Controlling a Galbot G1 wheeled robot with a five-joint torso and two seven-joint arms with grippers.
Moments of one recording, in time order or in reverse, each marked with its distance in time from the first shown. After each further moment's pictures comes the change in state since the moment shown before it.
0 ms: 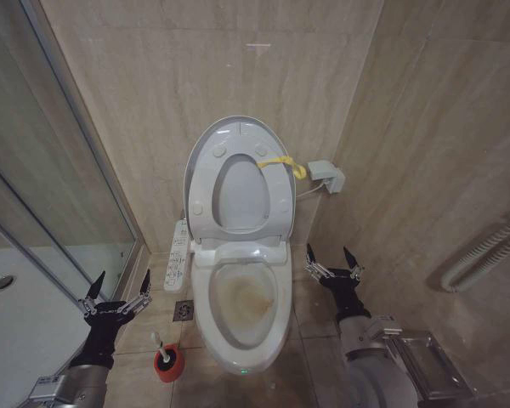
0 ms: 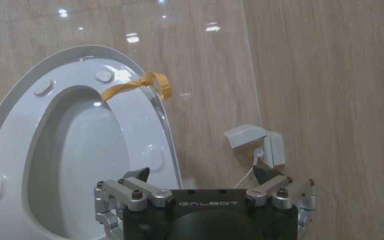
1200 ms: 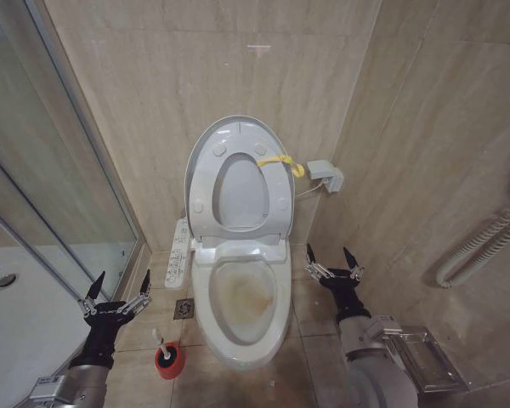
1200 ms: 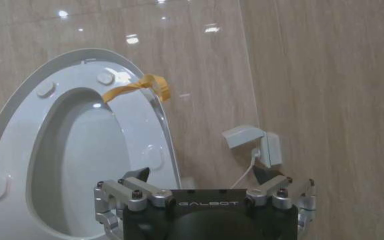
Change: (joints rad) left arm 0.000 0.000 0.000 0.000 0.000 0.000 0.000; right arm -0.001 0.000 0.000 0.000 0.000 0.000 0.000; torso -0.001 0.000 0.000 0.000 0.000
